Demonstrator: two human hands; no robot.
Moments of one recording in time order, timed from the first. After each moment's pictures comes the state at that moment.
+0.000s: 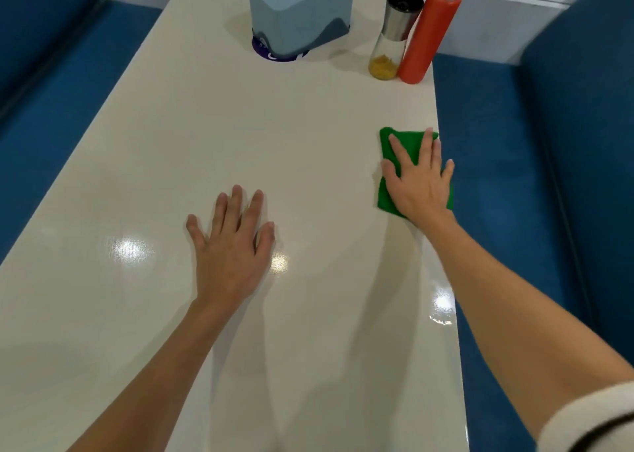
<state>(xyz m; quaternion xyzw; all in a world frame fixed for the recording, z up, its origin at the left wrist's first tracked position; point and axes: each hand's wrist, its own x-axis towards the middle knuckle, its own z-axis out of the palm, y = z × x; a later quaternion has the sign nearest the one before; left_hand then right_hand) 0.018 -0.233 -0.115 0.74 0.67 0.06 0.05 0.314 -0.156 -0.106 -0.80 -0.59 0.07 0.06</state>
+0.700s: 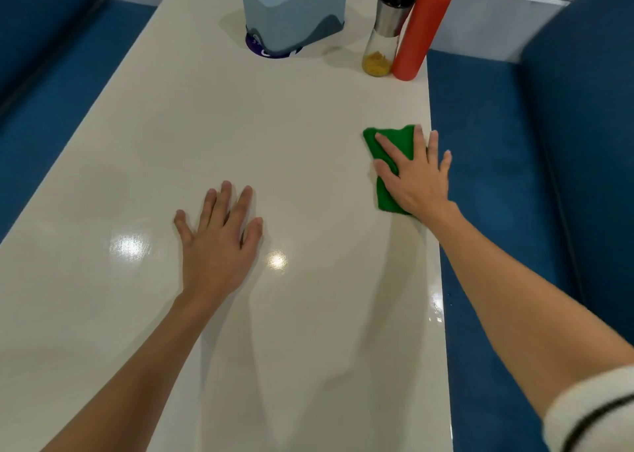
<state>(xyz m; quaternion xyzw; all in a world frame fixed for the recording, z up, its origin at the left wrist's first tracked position) 0.018 -0.234 -0.115 0.74 0.67 0.07 0.05 0.334 -0.157 -0.103 -0.76 -0.65 0.08 0.06</state>
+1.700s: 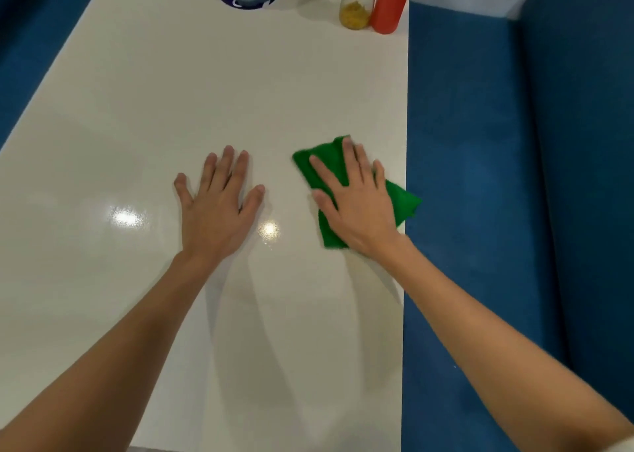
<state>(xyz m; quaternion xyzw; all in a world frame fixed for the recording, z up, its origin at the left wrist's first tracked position) 0.056 -0.248 -0.116 0.75 0.66 0.05 0.06 0.284 -0.261 -0.111 -0.65 -0.76 0.06 0.05</state>
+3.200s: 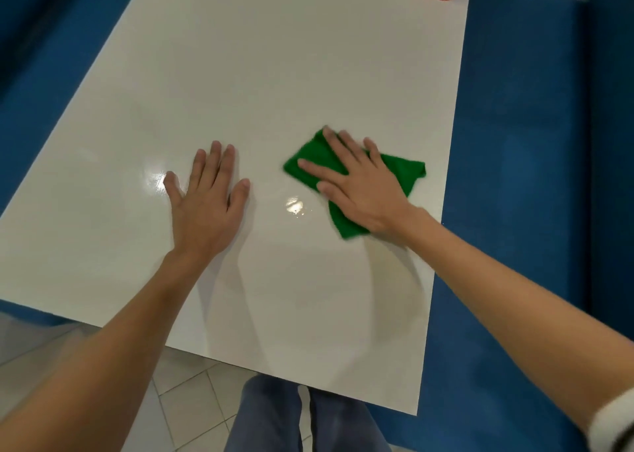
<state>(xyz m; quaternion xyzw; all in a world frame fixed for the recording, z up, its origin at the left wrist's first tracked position) -0.013 -0.327 -0.111 0.70 0.71 0.06 0.07 0.249 -0.285 -0.102 -0.47 -0.88 0.09 0.02</state>
